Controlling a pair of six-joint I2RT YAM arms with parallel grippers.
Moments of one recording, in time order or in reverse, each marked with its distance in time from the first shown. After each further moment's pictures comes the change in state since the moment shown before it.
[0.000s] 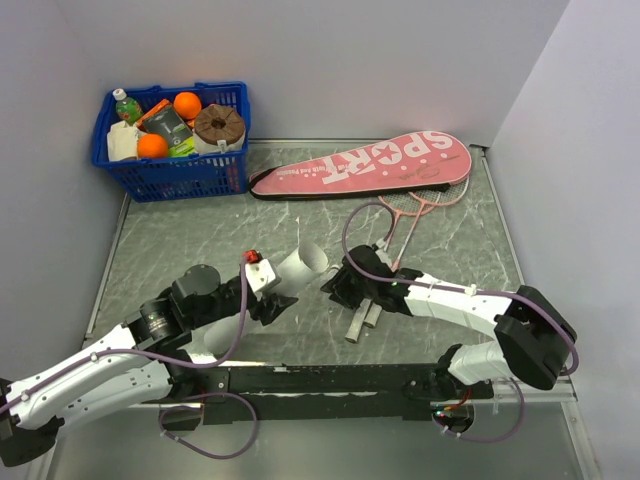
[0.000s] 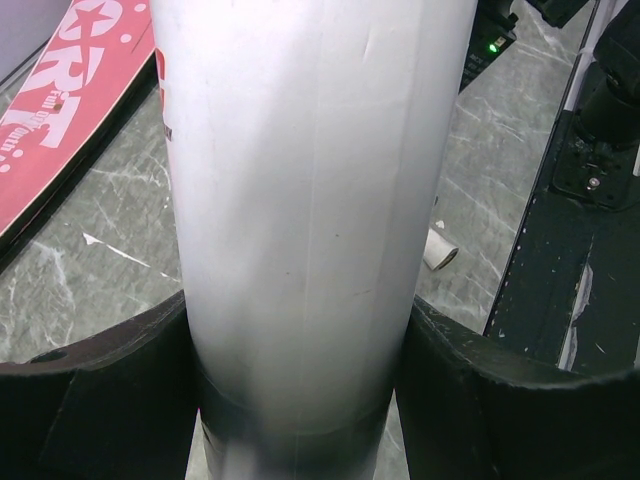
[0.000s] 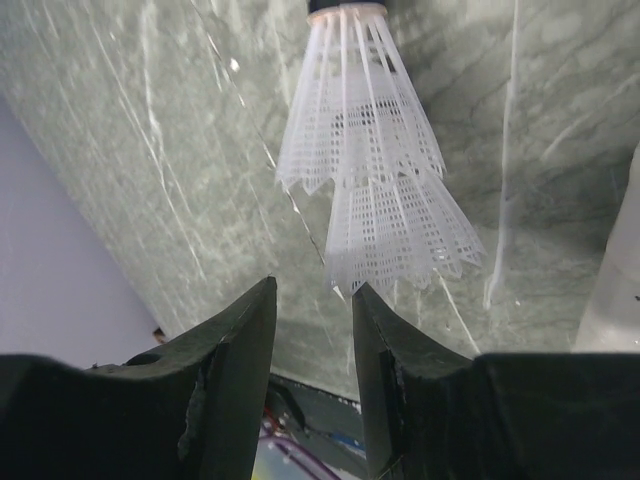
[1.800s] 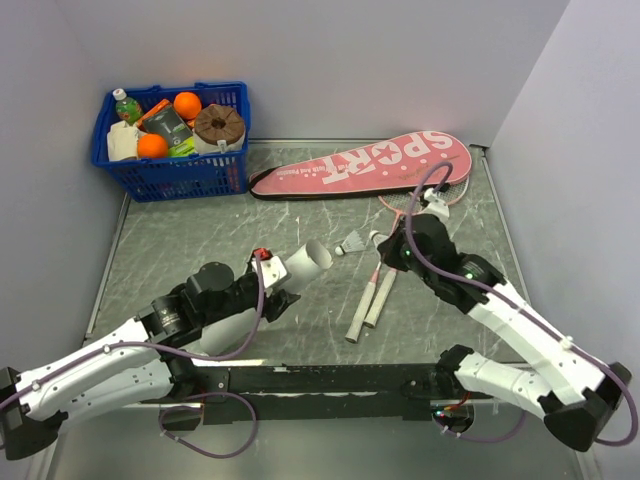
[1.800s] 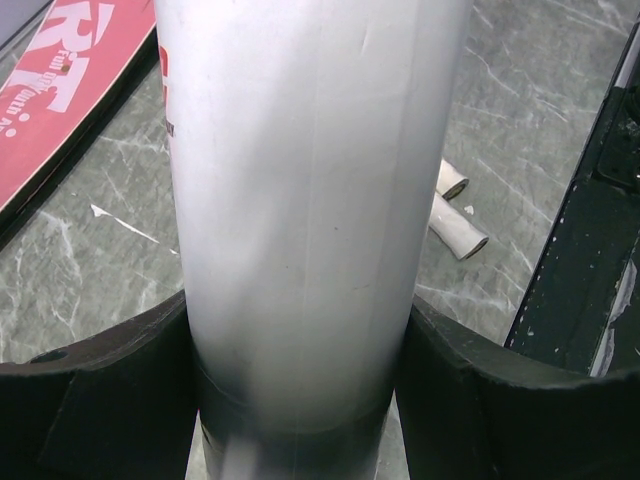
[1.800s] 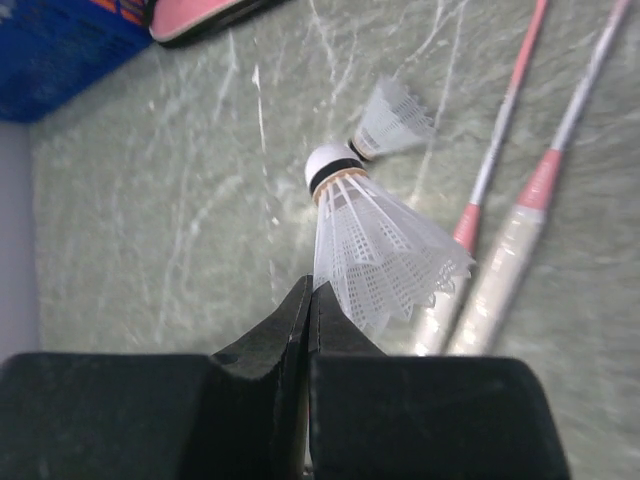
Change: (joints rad) left arm -0.005 0.071 -0.012 0.021 -0.065 0.002; right arm -0.169 -0.381 0.287 -0.422 0.262 -0.616
